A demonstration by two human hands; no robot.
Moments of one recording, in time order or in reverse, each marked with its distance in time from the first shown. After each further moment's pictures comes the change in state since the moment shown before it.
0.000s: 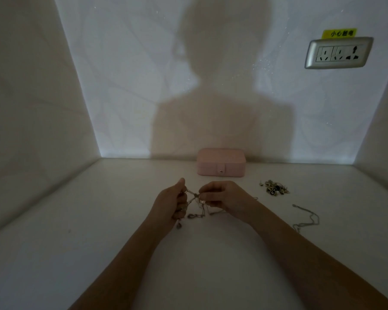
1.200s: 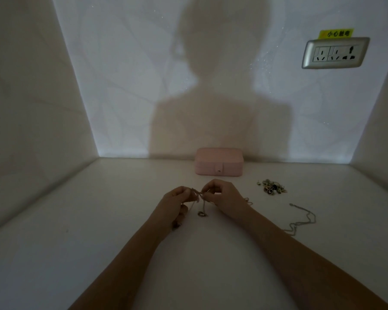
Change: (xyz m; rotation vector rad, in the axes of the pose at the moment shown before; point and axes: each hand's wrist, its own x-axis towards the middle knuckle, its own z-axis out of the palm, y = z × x) left_hand -0.007 -0.005 0.006 0.263 0.009 0.015; right_hand 0.006 0.015 0.000 -0.429 0.284 -0.145
